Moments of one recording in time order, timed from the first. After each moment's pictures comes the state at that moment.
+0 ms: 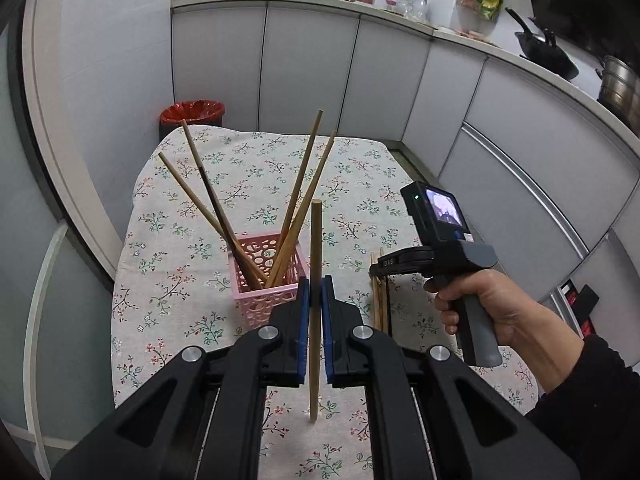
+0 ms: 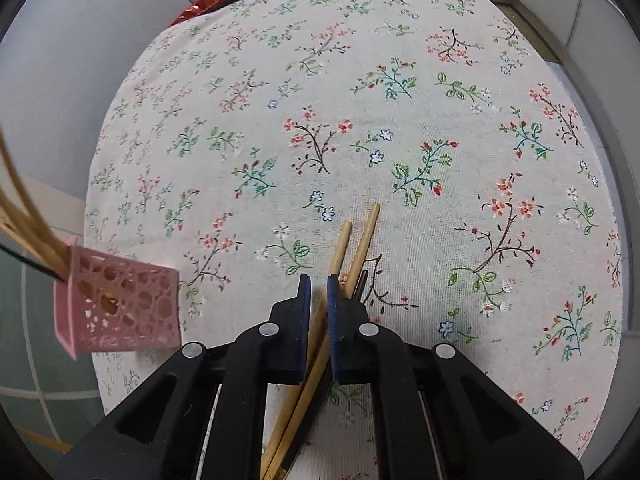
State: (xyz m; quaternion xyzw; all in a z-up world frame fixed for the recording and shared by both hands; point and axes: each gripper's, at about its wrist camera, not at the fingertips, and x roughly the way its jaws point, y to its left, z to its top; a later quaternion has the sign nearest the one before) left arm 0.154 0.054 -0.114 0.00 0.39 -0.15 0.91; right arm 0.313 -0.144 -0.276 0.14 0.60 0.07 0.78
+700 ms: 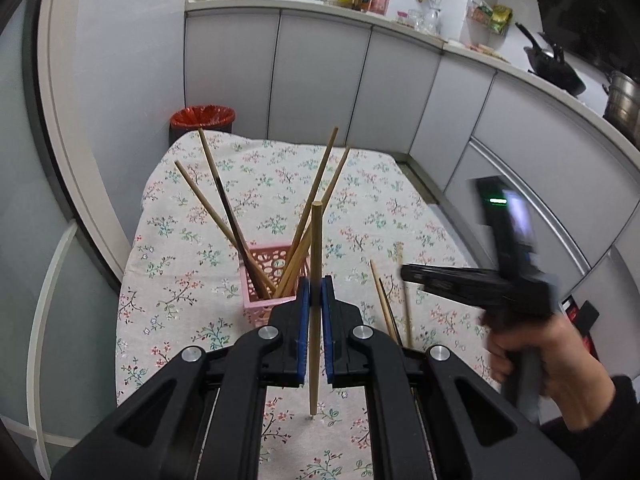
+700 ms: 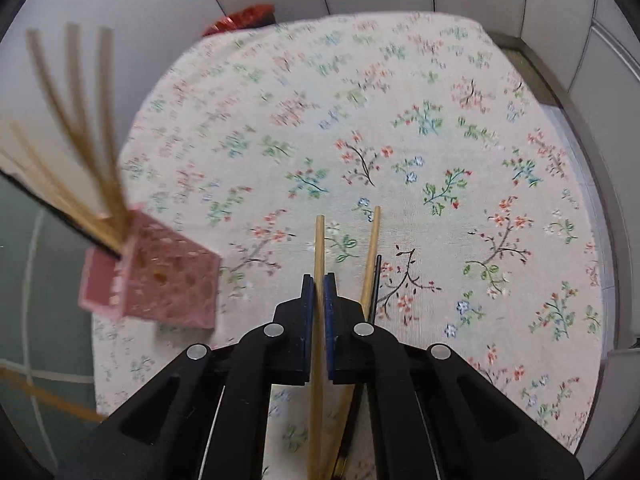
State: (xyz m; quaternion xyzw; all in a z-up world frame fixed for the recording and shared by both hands) left arm 0.152 0.061 -0.104 -0.02 0.37 -0.13 0.92; right arm 0.262 -0.117 -0.209 0.10 0.53 0.10 0.84
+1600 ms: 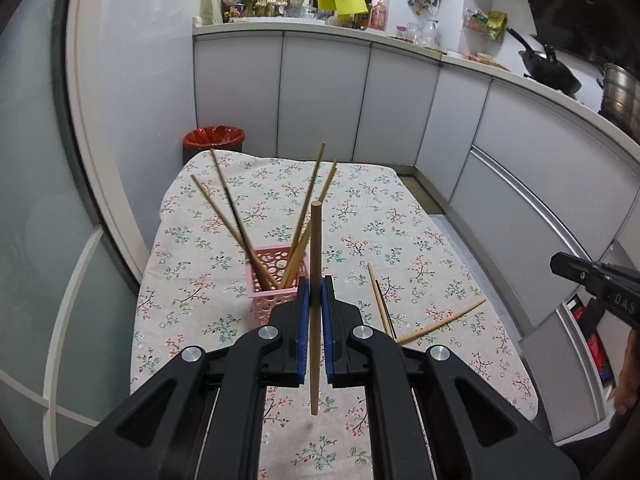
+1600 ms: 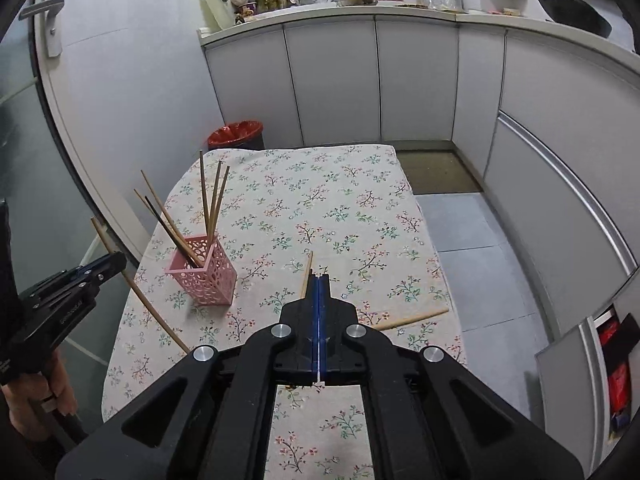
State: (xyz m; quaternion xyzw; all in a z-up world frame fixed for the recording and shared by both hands) left arm 0.109 0.058 -0.089 0.00 0.34 -0.11 0.93; right arm 0.080 -0.163 -0.067 0.06 0.37 0.02 0.93
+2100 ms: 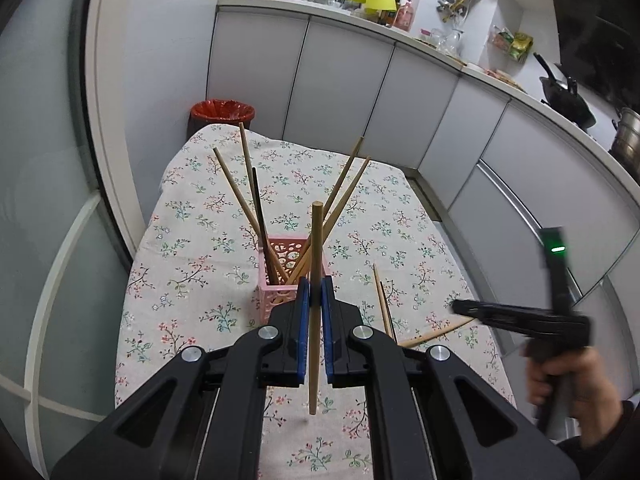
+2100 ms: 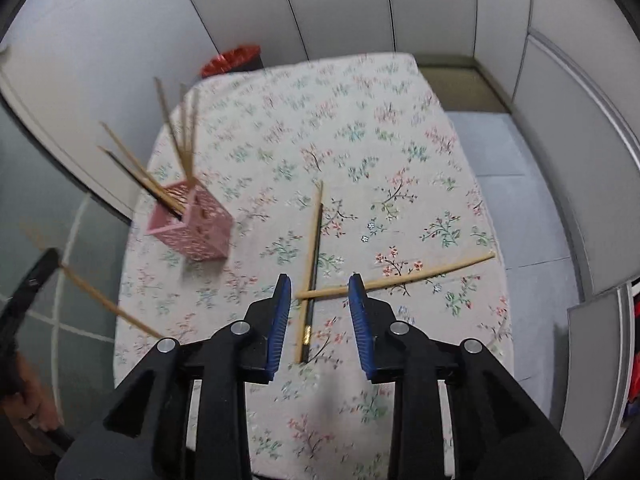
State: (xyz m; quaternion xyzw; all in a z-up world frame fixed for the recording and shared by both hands) left arm 0.137 0.088 -0.100 -0.07 0.37 -0.12 0.92; right arm 0.157 -0.165 -0.146 0.11 0.51 0.05 0.85
